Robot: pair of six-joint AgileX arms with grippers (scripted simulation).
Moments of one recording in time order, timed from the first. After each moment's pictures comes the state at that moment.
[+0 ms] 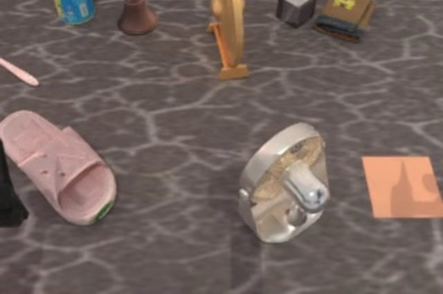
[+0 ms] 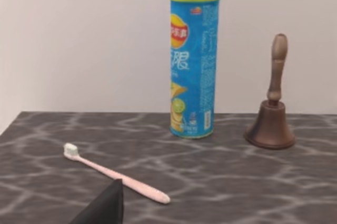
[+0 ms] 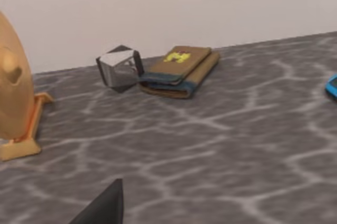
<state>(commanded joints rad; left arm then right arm) 0.00 0.00 0.00 0.00 0.00 0.00 0.09 0.22 0.21 -0.19 -0.01 0.19</state>
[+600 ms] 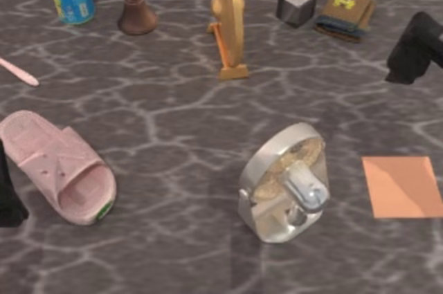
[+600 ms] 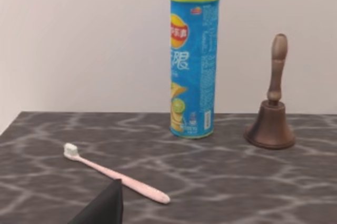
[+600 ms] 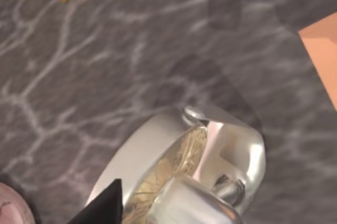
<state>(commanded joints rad) 0.00 0.00 0.00 0.00 0.00 0.00 0.41 1.21 1.12 -0.89 0.00 0.94</state>
